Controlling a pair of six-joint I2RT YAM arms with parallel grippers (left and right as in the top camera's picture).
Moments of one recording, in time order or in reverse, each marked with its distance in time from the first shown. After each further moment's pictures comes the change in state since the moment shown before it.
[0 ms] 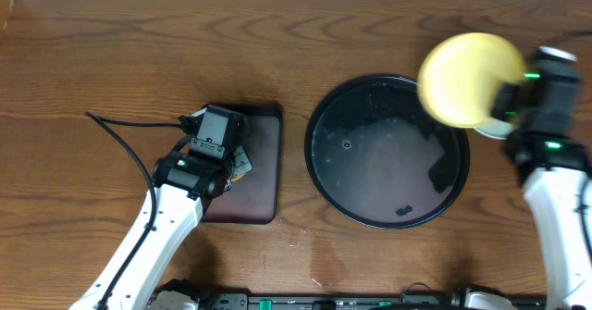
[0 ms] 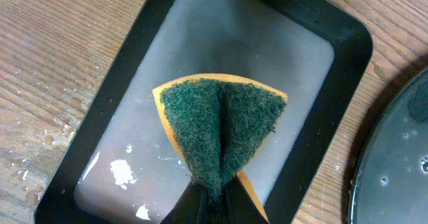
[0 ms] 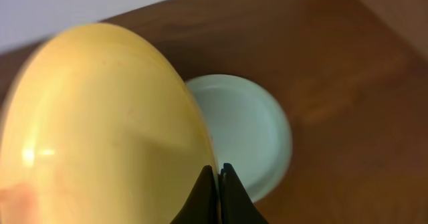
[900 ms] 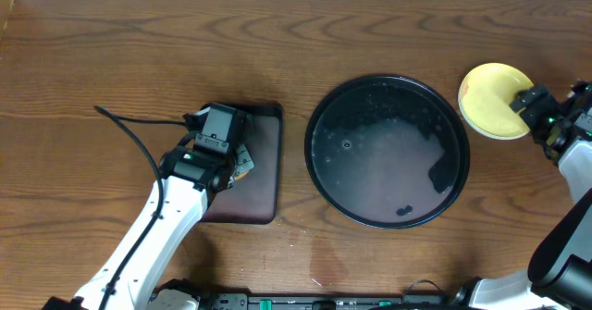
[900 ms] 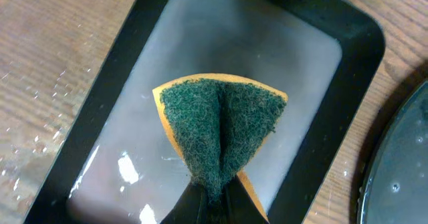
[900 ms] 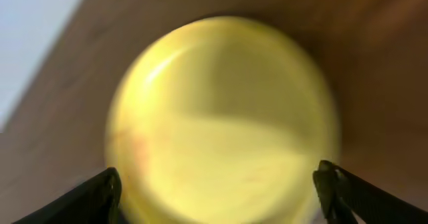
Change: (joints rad) left arm 0.000 0.055 0.000 0.032 0.000 0.012; right arm -0.304 0.395 0.001 0.206 -0.489 0.266
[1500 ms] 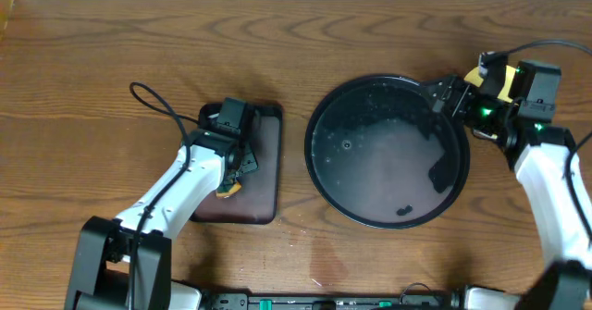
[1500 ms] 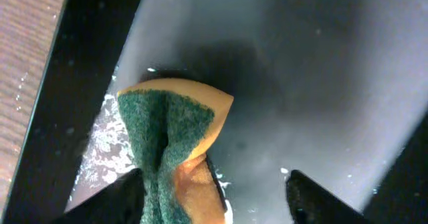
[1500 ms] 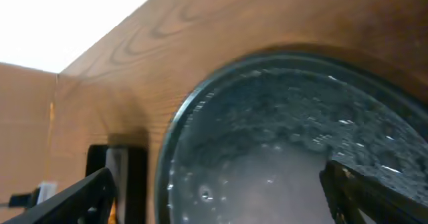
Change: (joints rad) left arm 0.034 0.265 0.000 0.078 0.003 0.087; right arm 0.366 -0.254 0.000 -0.207 -0.315 -0.064
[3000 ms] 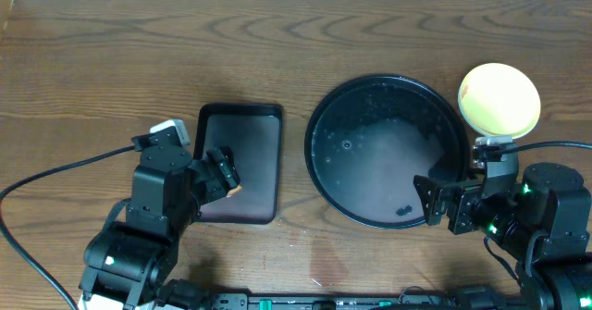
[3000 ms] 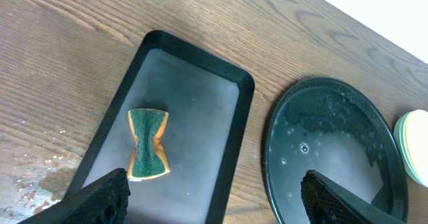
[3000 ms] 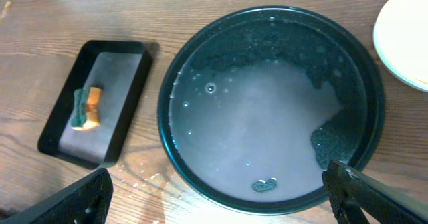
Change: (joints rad) left arm 0.000 -0.782 0.044 -0.216 0.082 0.001; right arm 0.272 -0.745 0.003 -0.686 0.345 -0.213
